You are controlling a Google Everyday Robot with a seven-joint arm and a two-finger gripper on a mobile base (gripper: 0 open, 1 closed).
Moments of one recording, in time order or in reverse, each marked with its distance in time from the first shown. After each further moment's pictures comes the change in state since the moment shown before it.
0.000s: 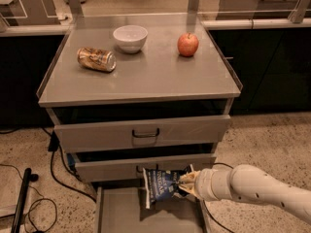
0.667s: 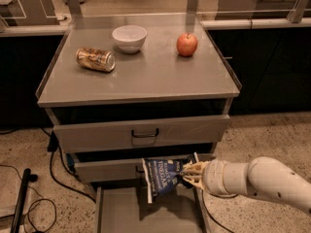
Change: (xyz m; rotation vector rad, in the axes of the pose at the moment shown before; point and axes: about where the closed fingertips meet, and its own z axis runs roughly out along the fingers) arm -0.047 -0.014 -0.063 0.055 -0.060 -0.090
